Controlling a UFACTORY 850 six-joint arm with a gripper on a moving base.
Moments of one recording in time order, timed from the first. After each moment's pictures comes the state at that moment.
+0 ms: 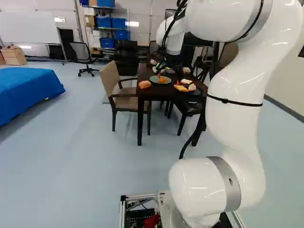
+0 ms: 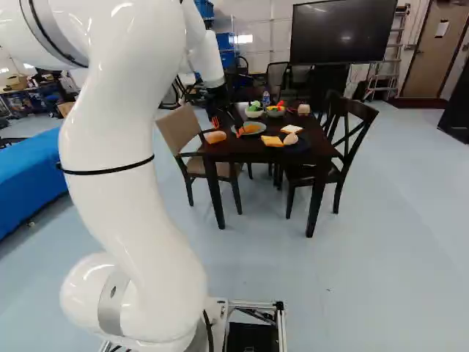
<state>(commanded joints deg) -2.3 -18.6 -82.0 -4.7 -46.5 38.0</state>
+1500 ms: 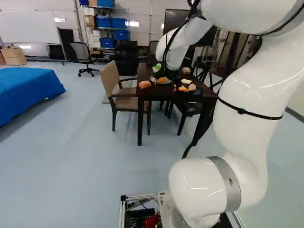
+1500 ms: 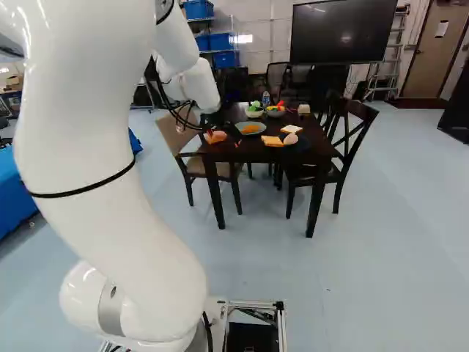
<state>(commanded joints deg) -1.6 -8.0 -58.4 -3.3 -16.9 26.3</state>
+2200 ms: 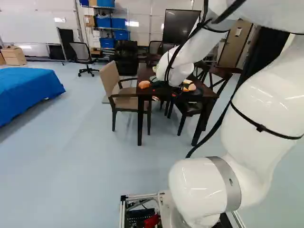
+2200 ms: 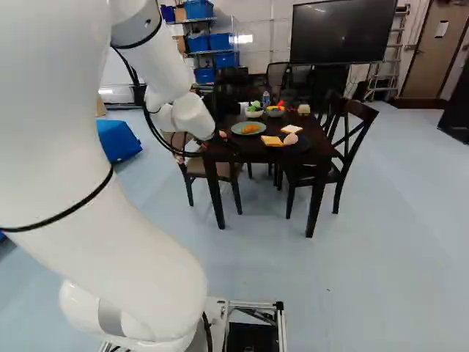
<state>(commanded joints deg) -1.0 1.1 -38.1 -2.0 8.5 16.3</state>
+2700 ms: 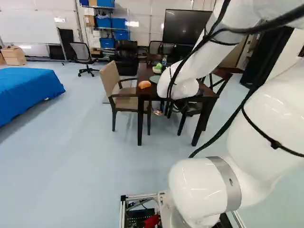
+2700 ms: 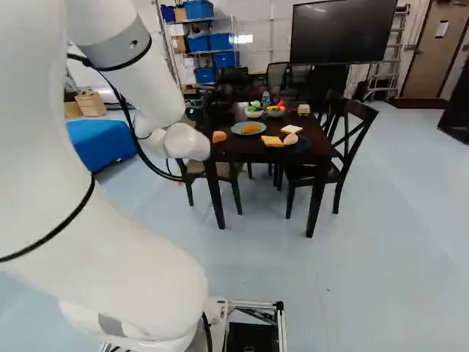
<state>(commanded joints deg) -0.6 7.0 -25.1 -1.2 24.9 9.9</state>
